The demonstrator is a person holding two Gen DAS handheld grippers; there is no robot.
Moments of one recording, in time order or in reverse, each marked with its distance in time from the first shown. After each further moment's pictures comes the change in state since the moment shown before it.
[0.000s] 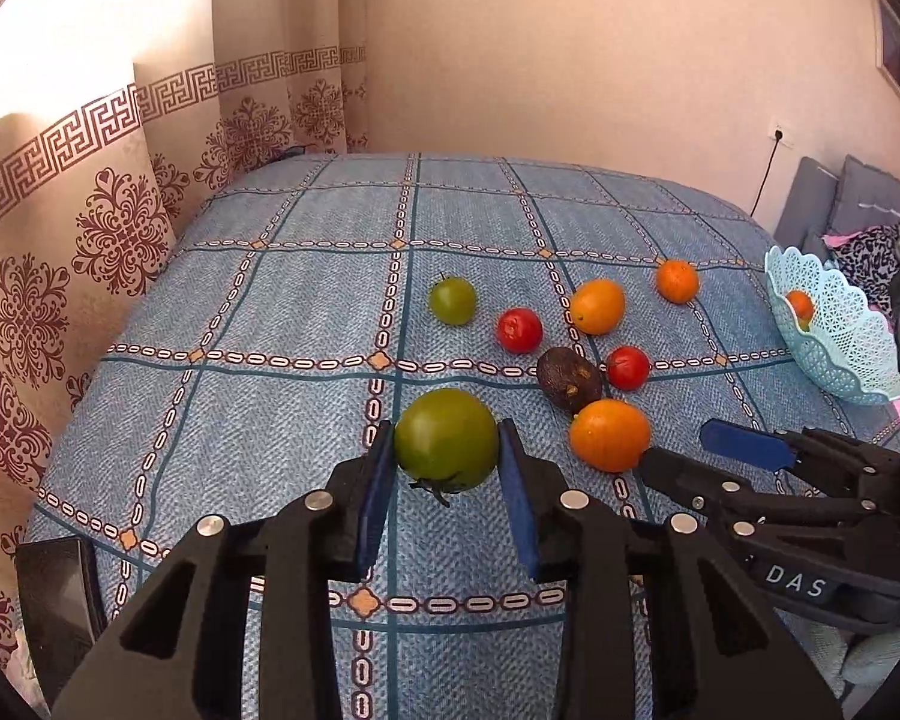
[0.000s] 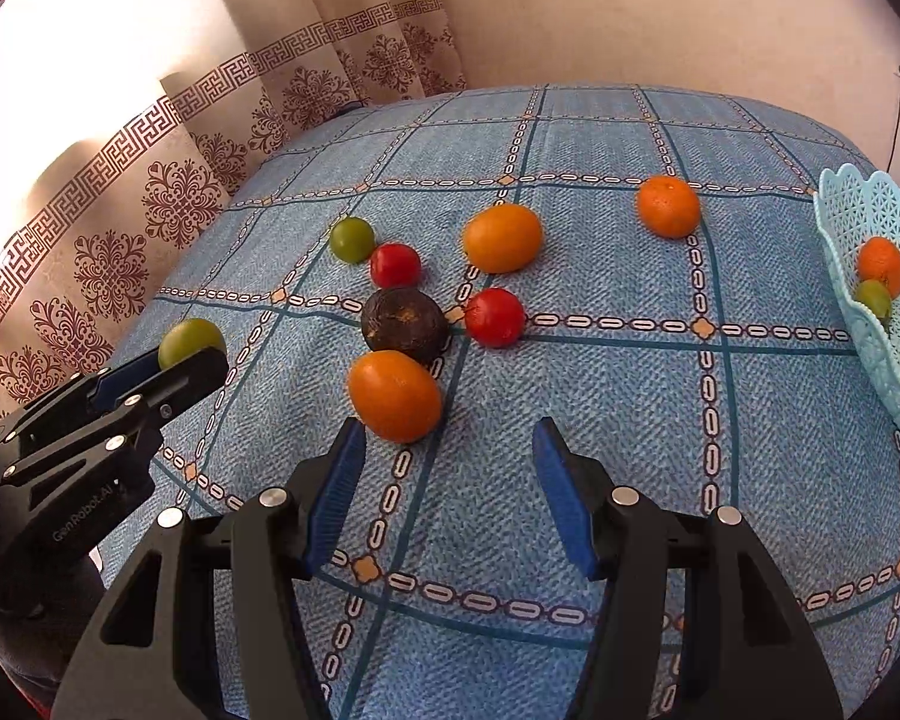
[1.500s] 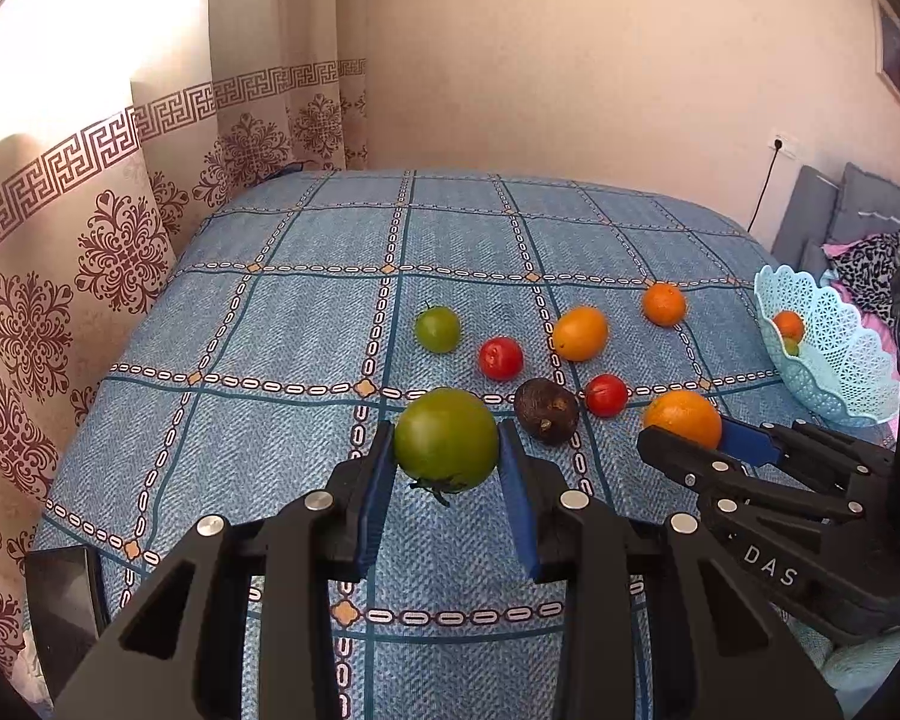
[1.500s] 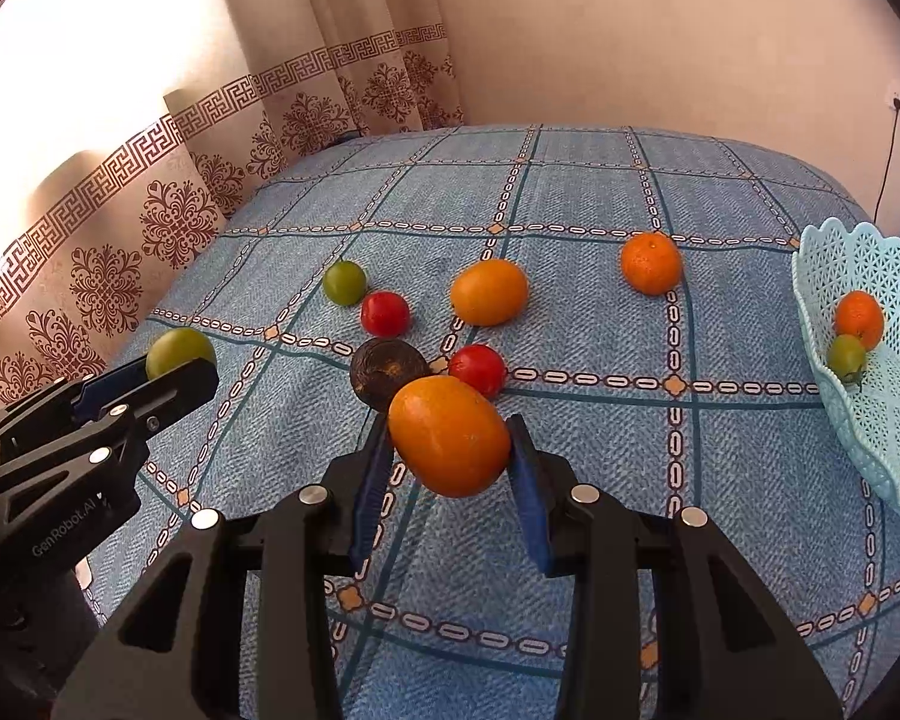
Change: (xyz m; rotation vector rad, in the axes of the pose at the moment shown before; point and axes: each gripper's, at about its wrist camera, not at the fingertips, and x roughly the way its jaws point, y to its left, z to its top) left arm -0.007 -0.015 0.013 0.004 -0.016 0.004; right arm -0.016 -0.003 0.008 -0.034 -0.087 -0.049
